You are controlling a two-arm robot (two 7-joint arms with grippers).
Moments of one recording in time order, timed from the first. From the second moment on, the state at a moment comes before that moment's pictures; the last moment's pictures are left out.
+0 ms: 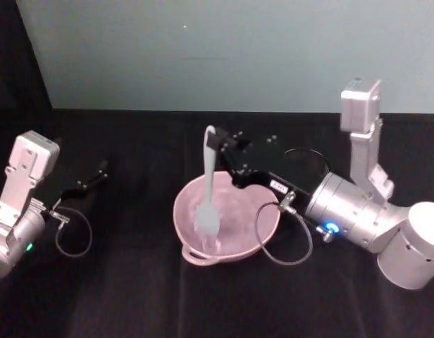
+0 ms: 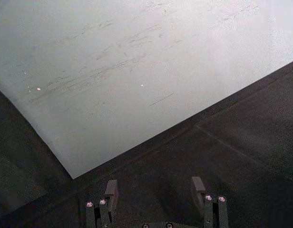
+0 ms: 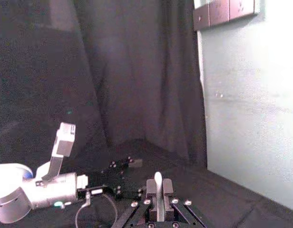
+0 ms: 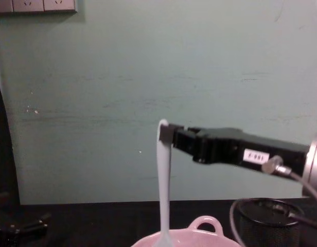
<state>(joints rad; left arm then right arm) -0.20 0.60 0.45 -1.41 -0.25 -0.12 0.03 0.27 0.41 -0.48 -1.64 0.55 0.03 0.49</state>
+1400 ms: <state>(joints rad) -0.20 0.60 0.45 -1.41 -0.25 -0.12 0.03 0.28 0.55 -0.25 -1.69 0.61 0.08 0.39</state>
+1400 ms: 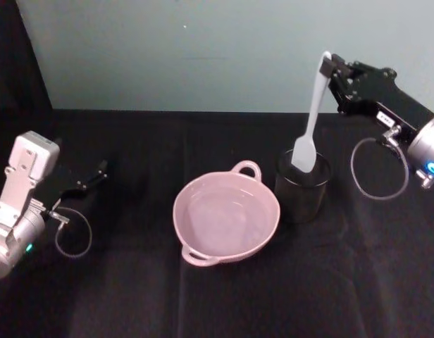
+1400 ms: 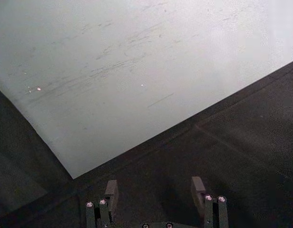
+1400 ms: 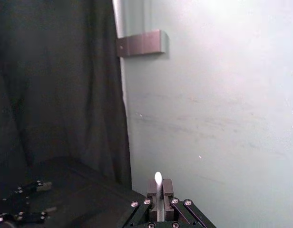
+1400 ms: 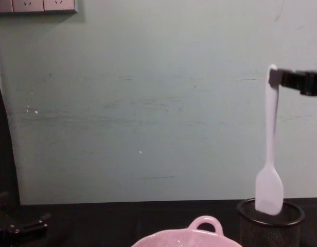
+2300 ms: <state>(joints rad) -0.20 0.60 0.45 -1.41 -0.25 -0.12 0.03 0.29 0.46 -0.25 -1.42 0.79 0.08 0.42</state>
